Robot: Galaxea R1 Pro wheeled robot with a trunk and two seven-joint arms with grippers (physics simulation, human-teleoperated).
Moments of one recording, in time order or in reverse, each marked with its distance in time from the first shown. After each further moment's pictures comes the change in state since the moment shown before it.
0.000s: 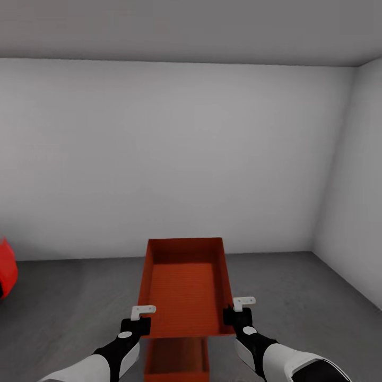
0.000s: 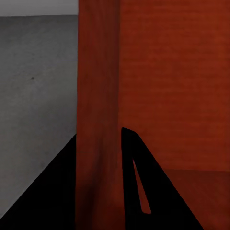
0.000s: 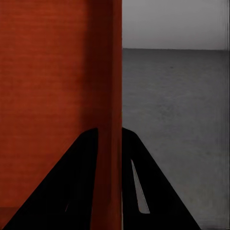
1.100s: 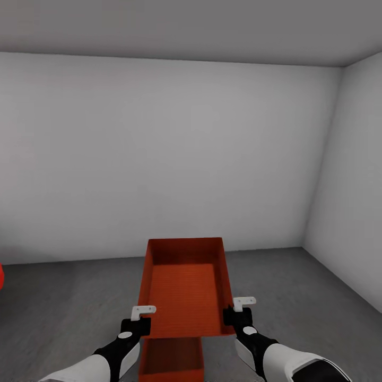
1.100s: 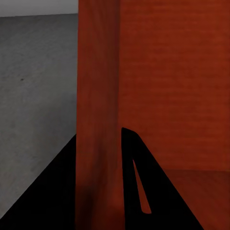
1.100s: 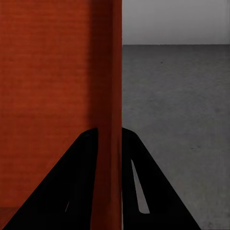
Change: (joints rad) left arm 0.001 -0.001 -0.001 0.001 0.004 -0.002 0.001; right arm 0.000 -0.001 0.000 -0.001 0.001 0.002 0.002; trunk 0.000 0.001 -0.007
